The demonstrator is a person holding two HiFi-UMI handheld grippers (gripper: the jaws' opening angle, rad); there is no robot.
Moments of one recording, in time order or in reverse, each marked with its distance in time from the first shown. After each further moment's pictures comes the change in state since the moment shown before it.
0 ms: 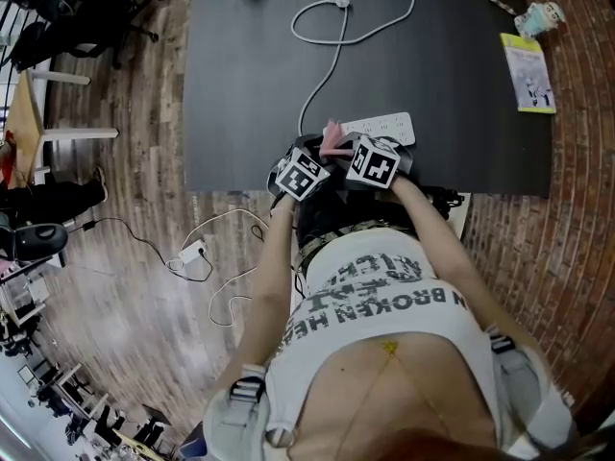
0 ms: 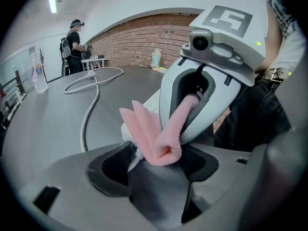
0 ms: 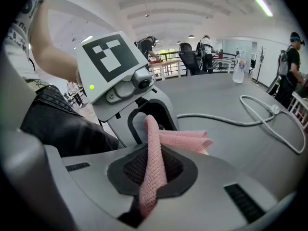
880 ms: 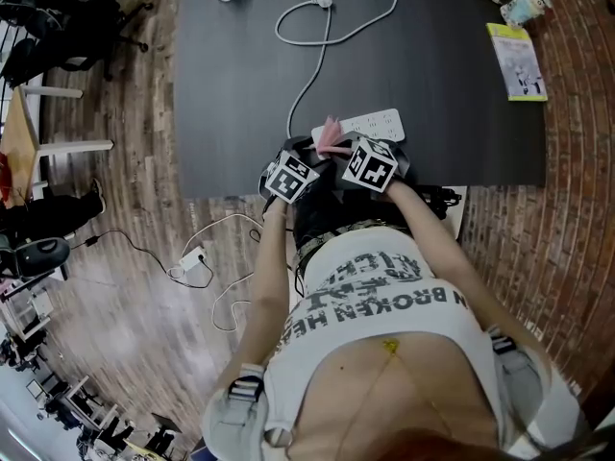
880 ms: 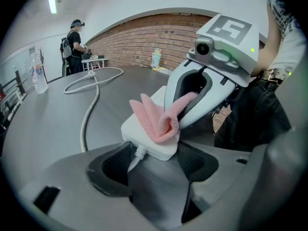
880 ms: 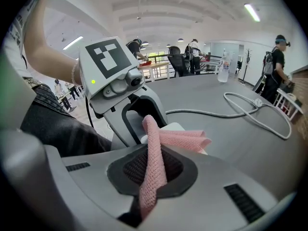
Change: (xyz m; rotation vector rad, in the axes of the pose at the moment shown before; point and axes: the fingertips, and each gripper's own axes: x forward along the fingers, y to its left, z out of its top) left arm -0.006 0.003 0.003 0.000 0.007 0.011; right arm -0.012 -0.013 -0.014 0.075 -0.024 -0.117
